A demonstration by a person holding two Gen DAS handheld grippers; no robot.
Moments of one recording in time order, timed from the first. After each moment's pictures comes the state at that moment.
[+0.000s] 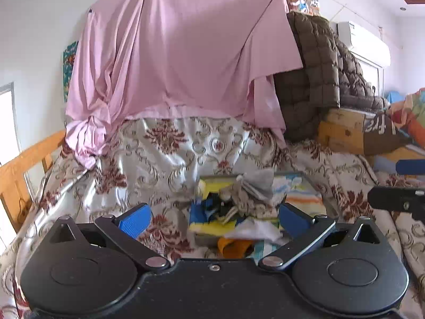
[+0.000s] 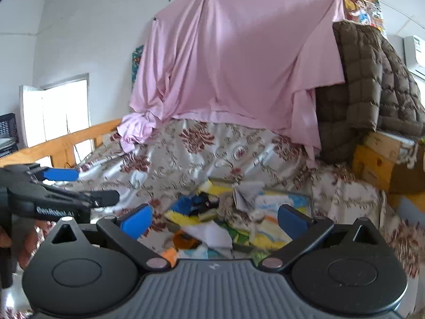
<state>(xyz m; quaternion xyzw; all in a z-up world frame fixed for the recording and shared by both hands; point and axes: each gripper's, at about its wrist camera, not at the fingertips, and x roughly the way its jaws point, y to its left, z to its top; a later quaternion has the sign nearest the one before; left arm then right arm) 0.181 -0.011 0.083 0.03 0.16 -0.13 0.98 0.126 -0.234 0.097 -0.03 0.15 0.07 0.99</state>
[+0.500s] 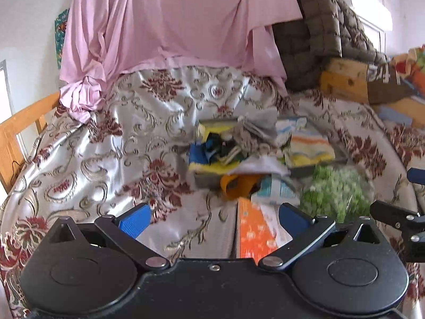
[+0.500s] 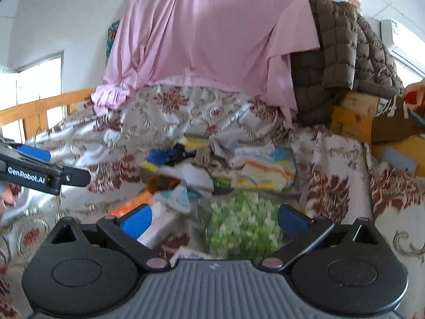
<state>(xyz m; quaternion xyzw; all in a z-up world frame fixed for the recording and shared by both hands) 0.186 -0.008 0.013 0.06 0.25 -0.13 0.96 0.117 -0.229 -0.004 -0.03 0.18 0.00 0.98</state>
